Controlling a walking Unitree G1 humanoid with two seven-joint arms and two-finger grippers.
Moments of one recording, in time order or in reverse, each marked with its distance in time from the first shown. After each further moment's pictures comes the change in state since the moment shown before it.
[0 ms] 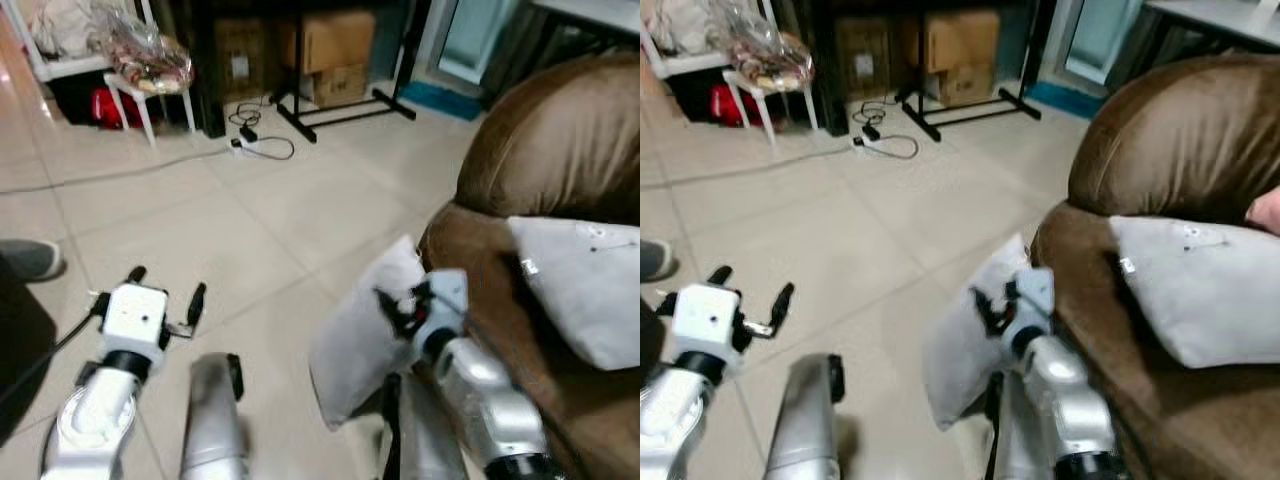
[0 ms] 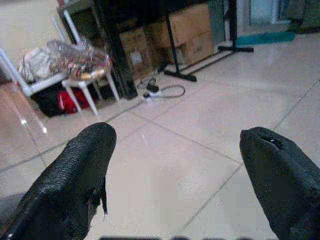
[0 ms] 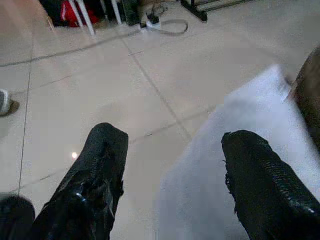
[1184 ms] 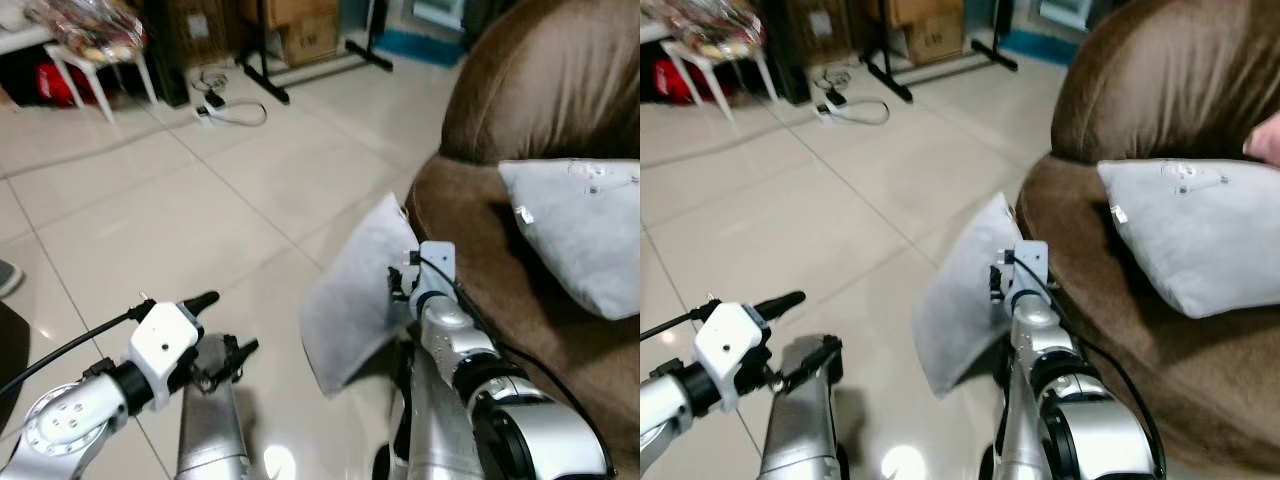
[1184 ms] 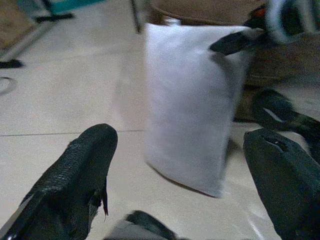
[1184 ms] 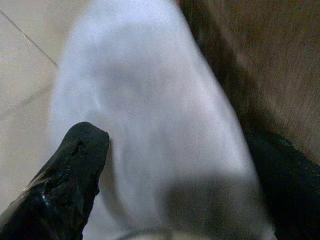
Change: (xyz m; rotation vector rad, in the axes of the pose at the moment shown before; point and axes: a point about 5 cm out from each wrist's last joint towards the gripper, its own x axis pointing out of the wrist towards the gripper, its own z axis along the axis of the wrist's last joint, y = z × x) left arm -0.033 -0.021 0.020 0.047 0.052 -0.673; right arm 0.060 -0.030 0.011 -0.099 0.099 -0.390
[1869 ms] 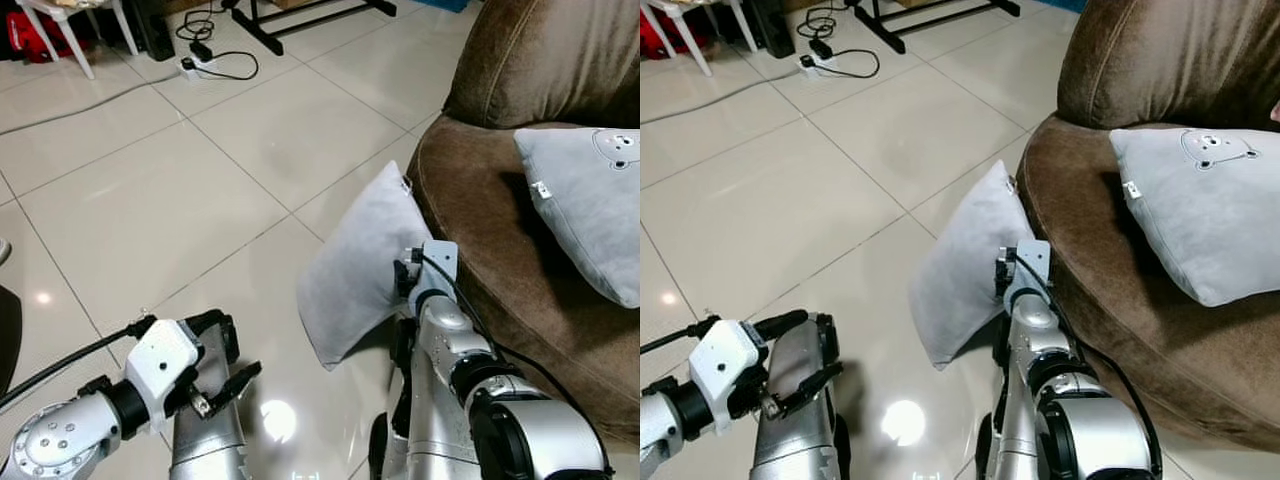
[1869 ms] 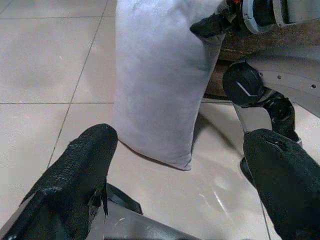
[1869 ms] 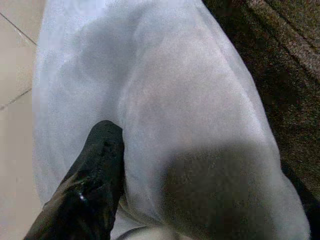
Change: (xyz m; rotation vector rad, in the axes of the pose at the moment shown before) left arm -0.008 -0.010 0.002 -0.028 0.031 -0.029; right arm 0.000 0.001 0.008 0.068 -0.093 0.015
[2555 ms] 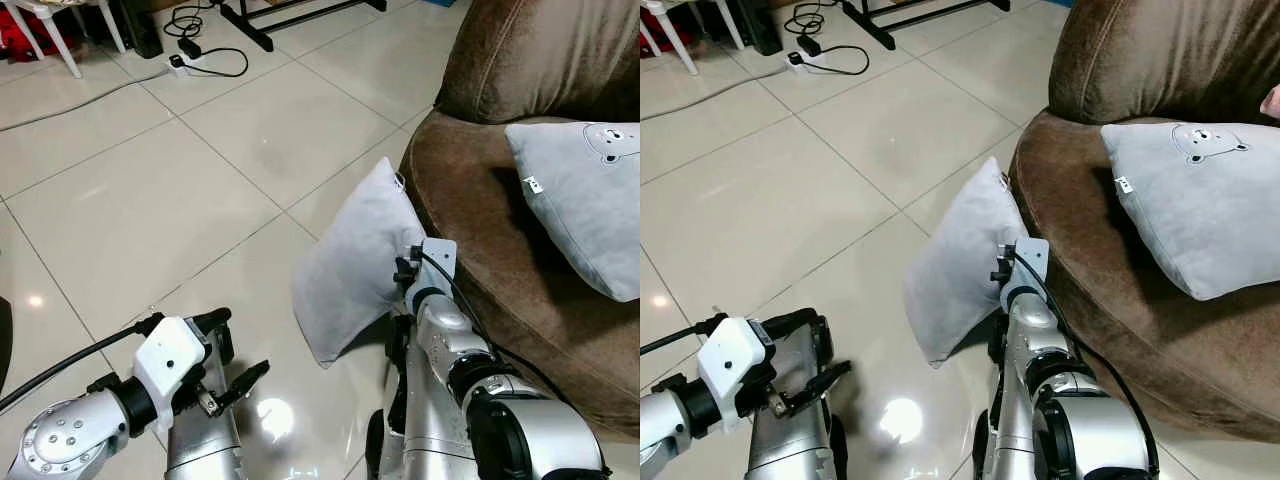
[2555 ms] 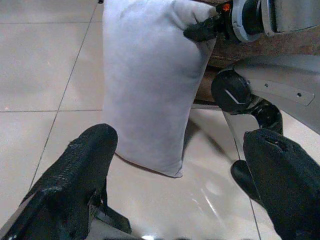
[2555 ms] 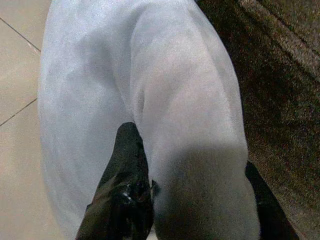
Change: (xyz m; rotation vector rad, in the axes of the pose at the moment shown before) left arm 0.005 -0.004 0.003 -0.010 -0.020 -0.024; right arm 0.000 0.004 0.000 0.035 -0.010 0.040
